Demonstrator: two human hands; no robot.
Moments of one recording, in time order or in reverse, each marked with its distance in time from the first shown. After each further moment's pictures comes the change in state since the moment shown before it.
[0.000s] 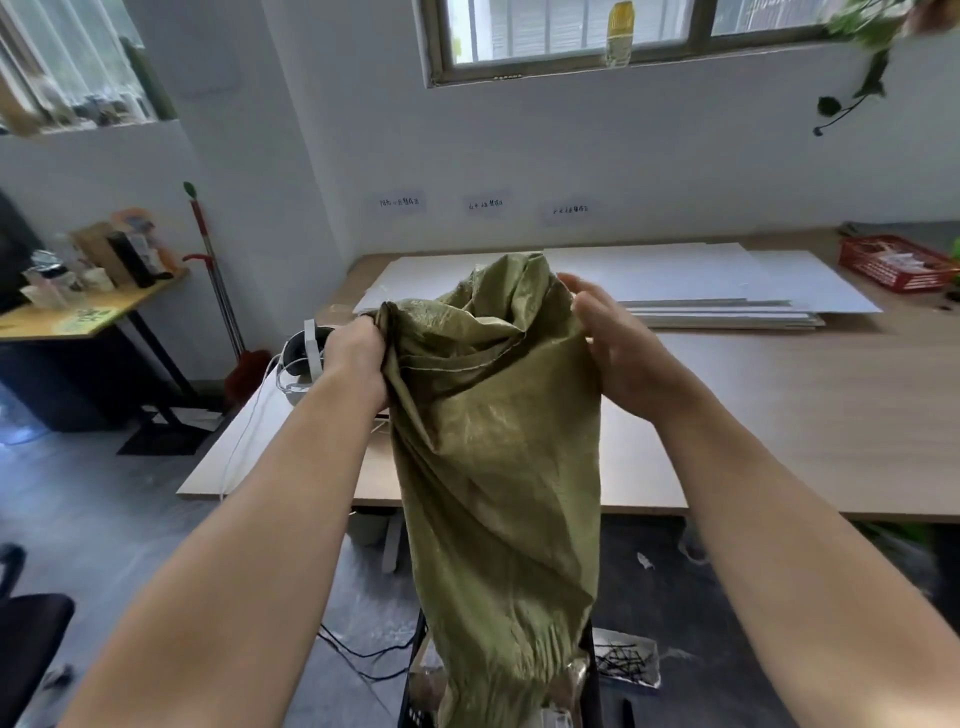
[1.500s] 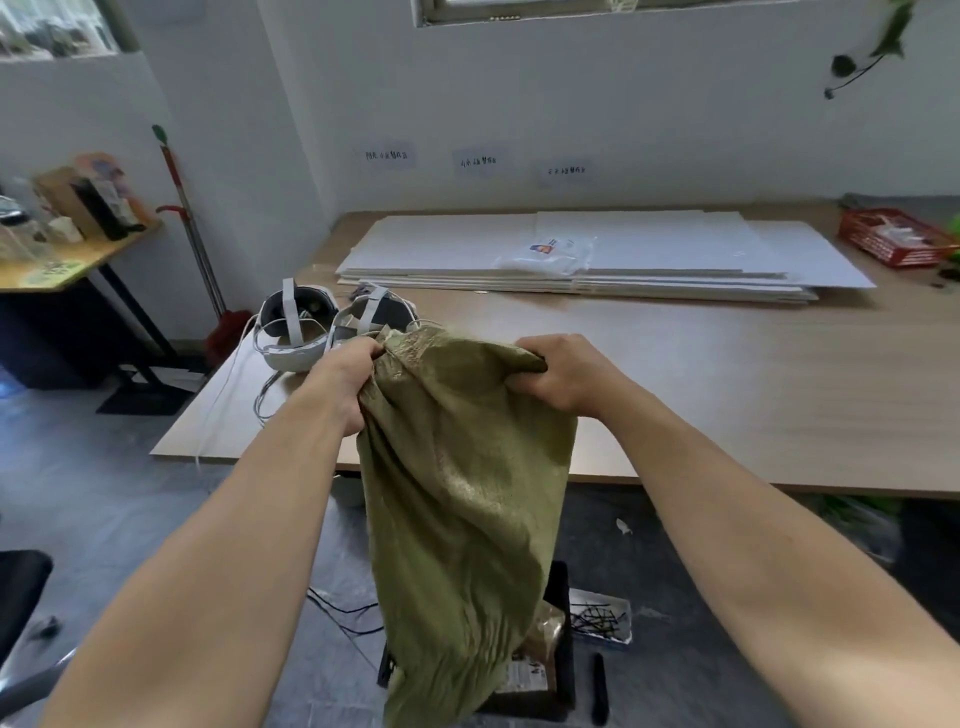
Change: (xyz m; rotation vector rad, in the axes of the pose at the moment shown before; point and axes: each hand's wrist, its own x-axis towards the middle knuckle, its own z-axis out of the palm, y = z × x) left_hand -0.027 -0.050 -0.014 0.335 -0.085 -0.236; right_hand 0.002 0.047 0.013 -1.005 -0.070 0.021
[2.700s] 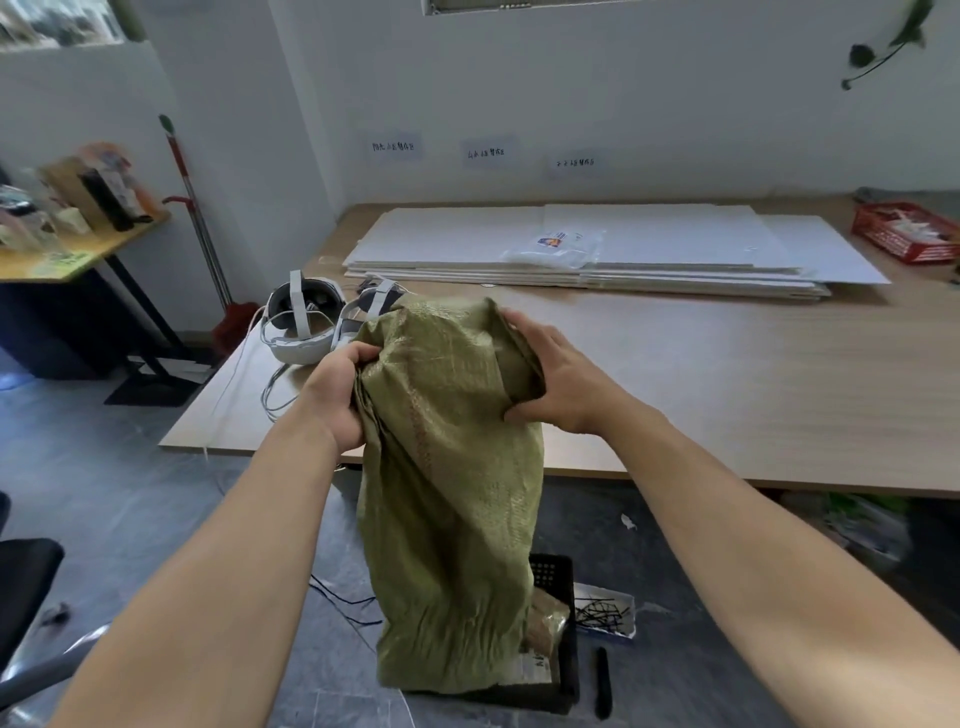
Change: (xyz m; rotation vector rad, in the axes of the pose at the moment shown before) left_hand 0.002 -0.017 -0.024 -0.228 -0.192 0.029; right_hand 0.000 0.015 0.023 0.072 -0.021 -0.047
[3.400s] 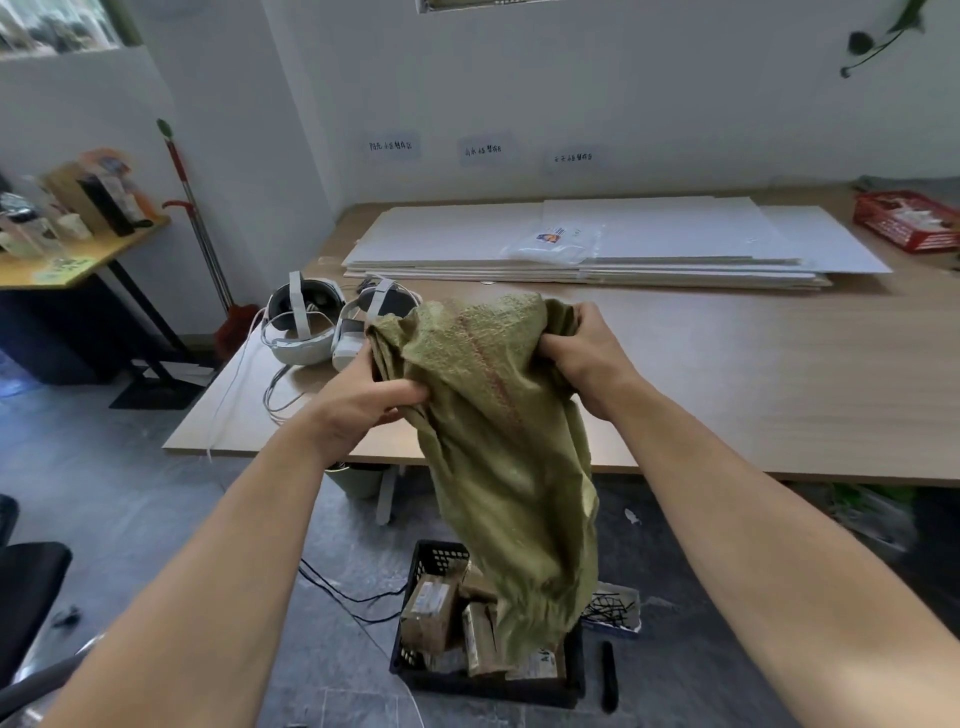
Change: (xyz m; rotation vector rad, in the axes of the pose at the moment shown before) left_hand -0.010 -0.013 -0.002 0.531 -0.259 0.349; right_hand 0.010 -0.006 -0.005 0.685 0.315 0.454
